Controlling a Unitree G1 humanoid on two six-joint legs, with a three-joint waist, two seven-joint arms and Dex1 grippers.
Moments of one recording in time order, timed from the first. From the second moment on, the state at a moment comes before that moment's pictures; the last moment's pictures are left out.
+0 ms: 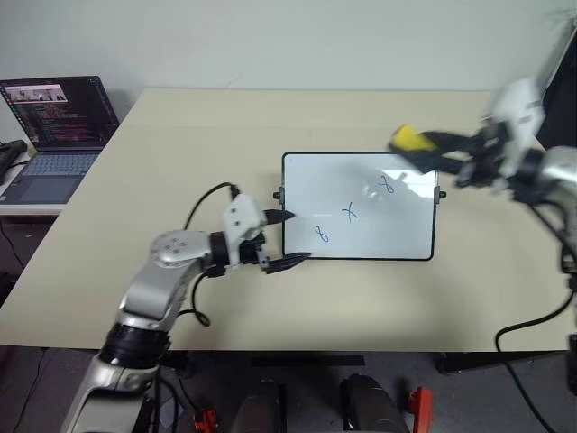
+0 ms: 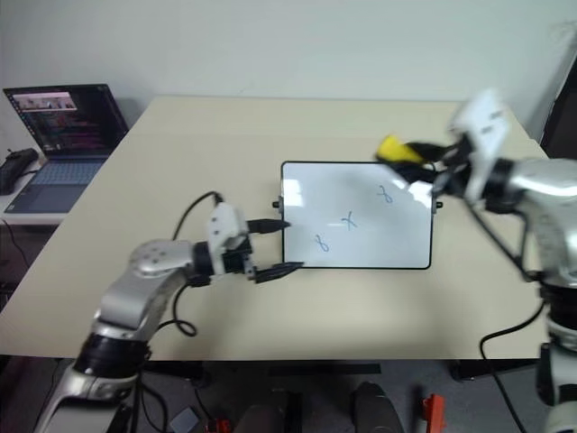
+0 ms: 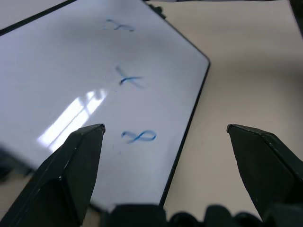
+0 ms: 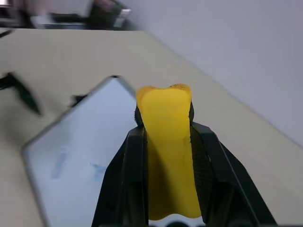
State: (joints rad) left arm -0.36 0.60 -0.05 -0.13 -0.31 0.29 -0.99; right arm -0.72 -0.76 0.02 -0.23 0.49 0.66 0.86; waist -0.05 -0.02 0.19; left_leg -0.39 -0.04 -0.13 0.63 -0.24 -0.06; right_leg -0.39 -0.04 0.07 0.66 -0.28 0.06
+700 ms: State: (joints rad) left arm -0.18 0.59 0.03 -0.15 -0.32 0.25 -0.96; right arm -0.75 -0.50 0.39 0.08 0.06 0.30 0.83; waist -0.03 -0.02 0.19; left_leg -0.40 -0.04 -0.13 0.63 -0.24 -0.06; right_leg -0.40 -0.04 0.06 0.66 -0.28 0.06
